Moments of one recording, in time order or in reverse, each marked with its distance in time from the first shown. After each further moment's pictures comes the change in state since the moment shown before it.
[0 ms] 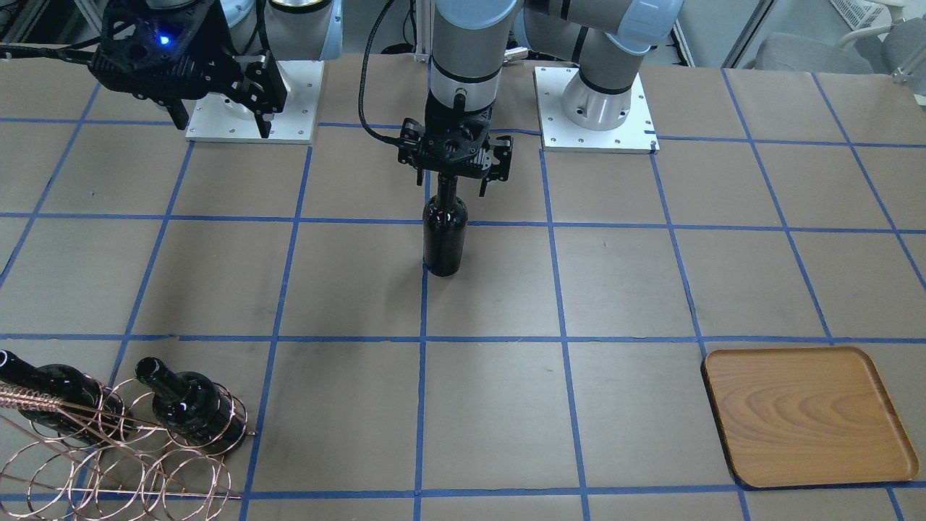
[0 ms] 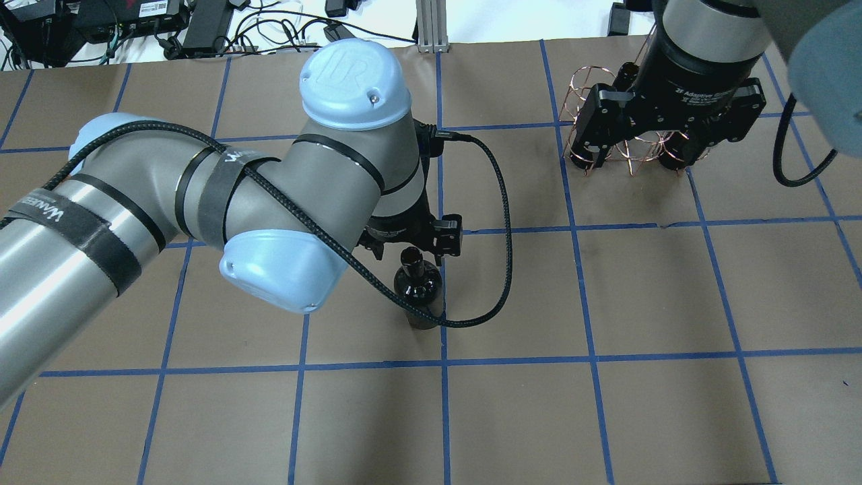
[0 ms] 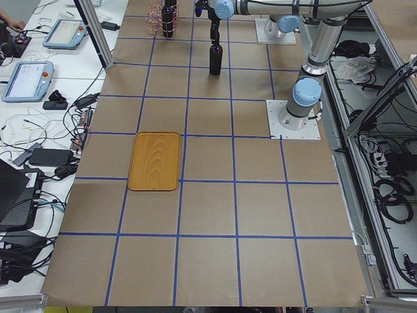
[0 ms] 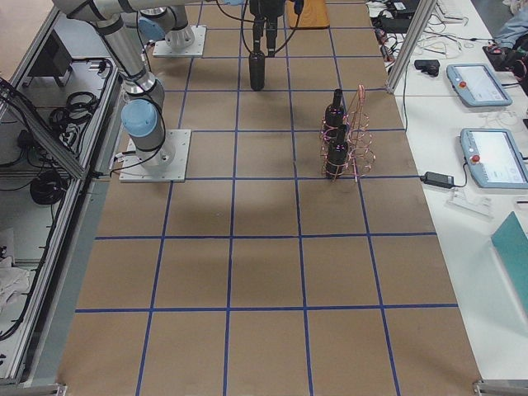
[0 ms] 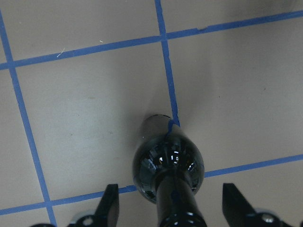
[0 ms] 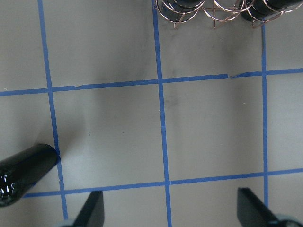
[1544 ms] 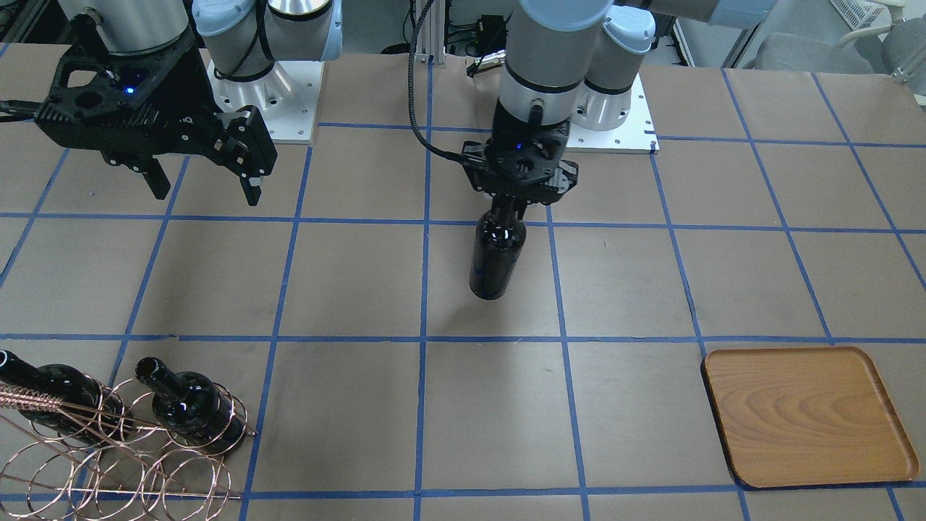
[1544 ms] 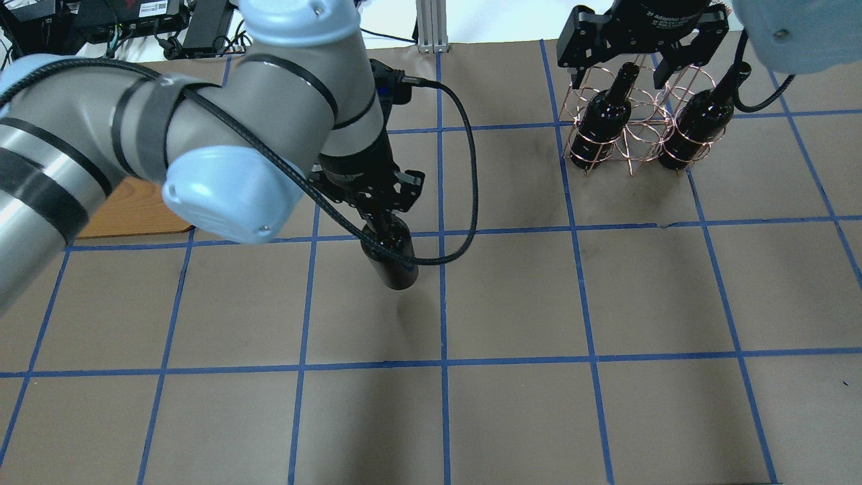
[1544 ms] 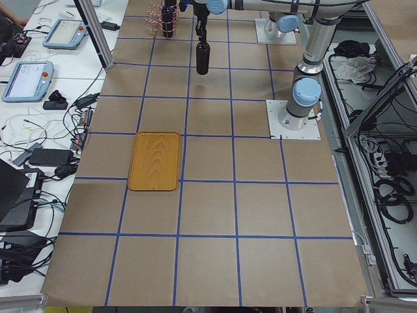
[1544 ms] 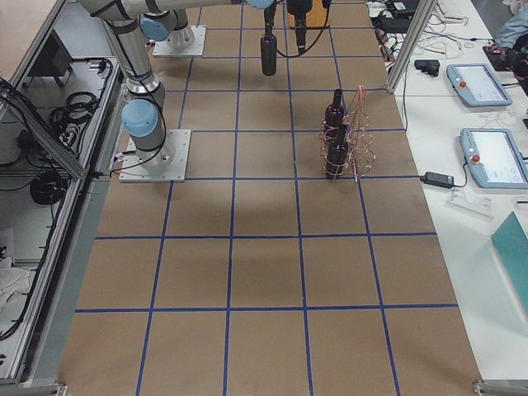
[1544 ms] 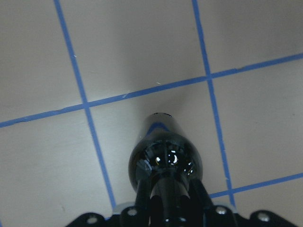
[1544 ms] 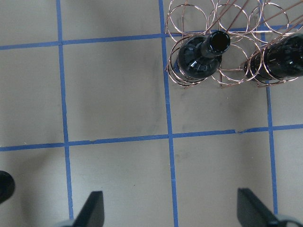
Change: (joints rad) left arm 0.222 -0.007 0.196 -0.169 0.020 0.261; right arm -0.001 0.086 -0.121 -0.060 0.009 -0.009
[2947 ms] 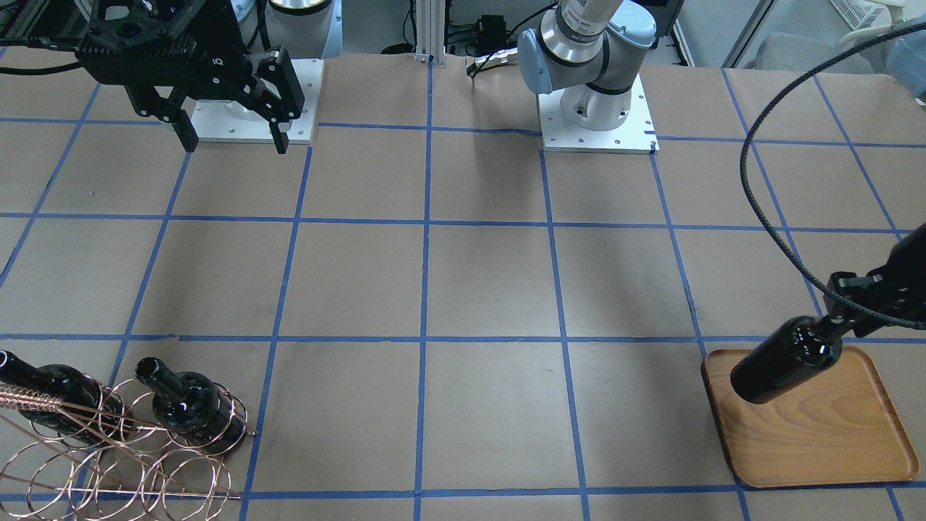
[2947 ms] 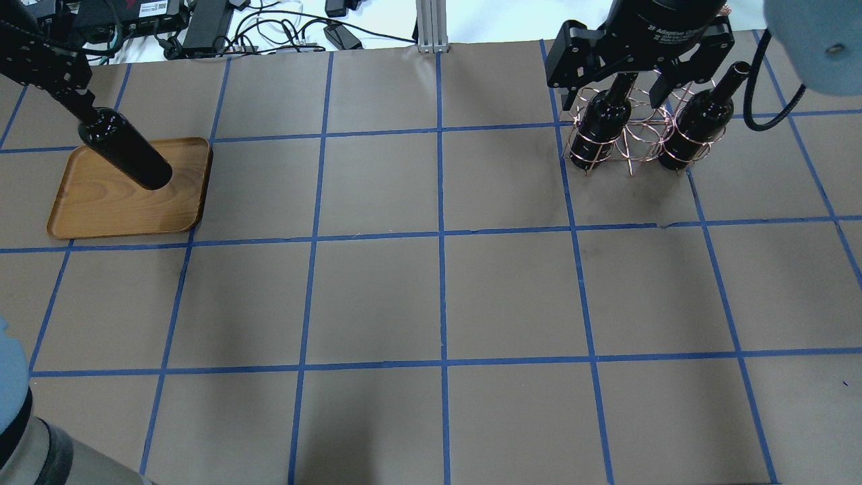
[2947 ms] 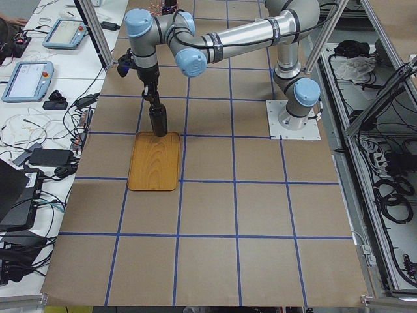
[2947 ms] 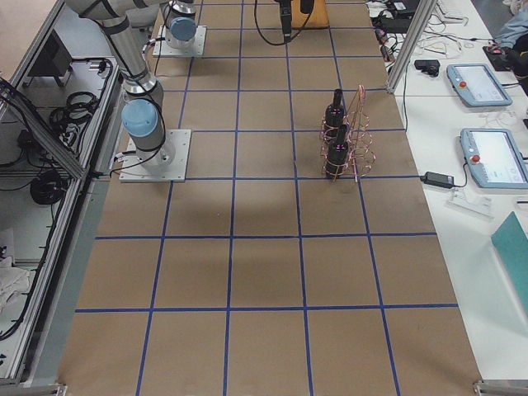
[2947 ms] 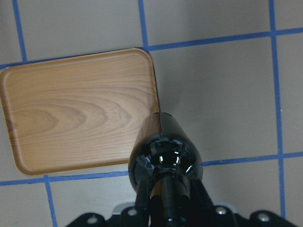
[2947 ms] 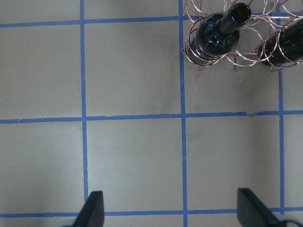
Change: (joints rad) left arm 0.630 -0.291 0.345 -0.018 0.032 0.530; right arm 0.037 -0.064 0.009 0.066 0.028 -0.002
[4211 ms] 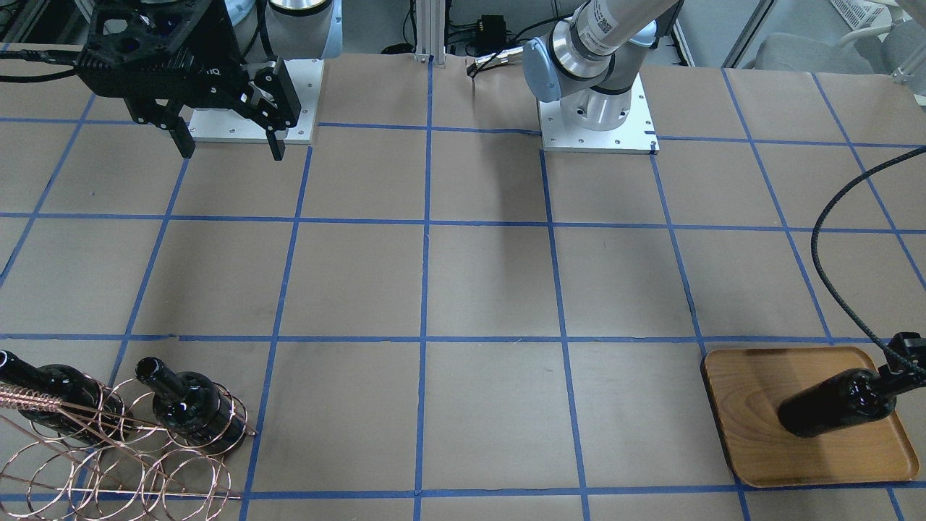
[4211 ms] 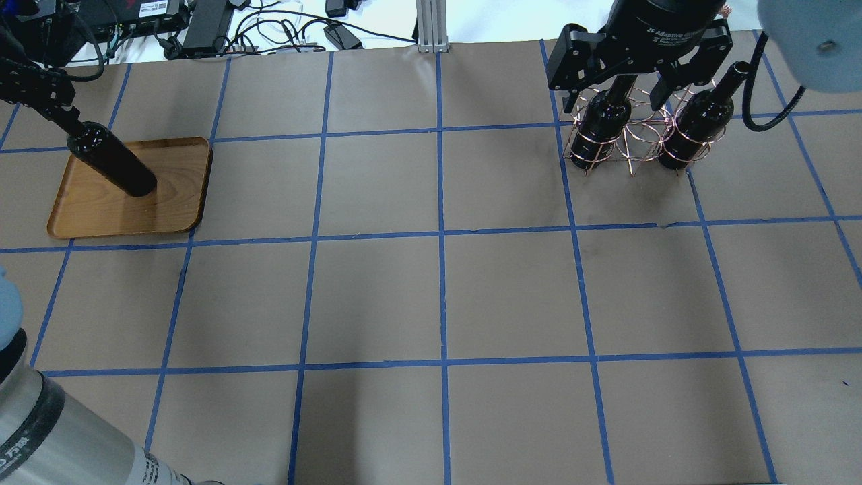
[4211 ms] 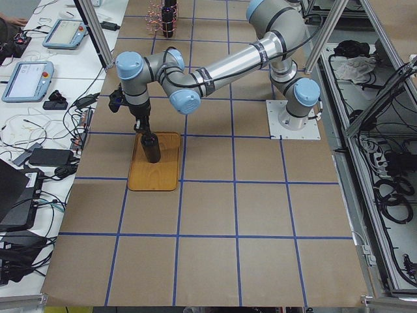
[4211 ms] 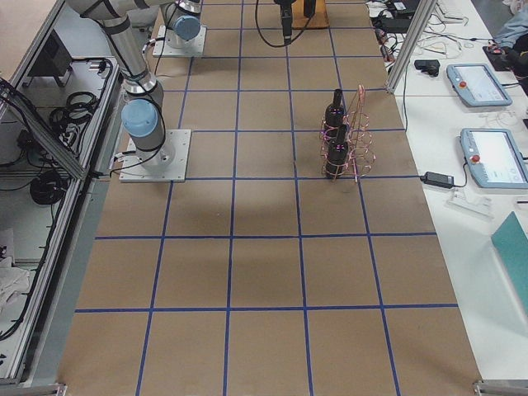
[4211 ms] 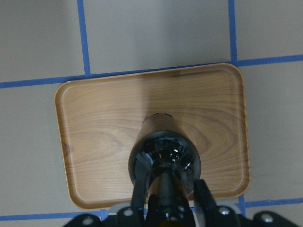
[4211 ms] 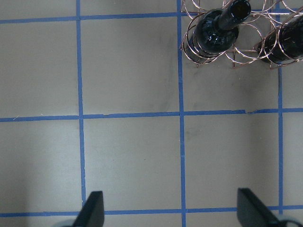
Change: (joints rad) left arm 0.065 -0.111 0.011 0.120 -0.008 0.038; right arm -0.002 0.009 0.001 0.007 -0.003 -0.001
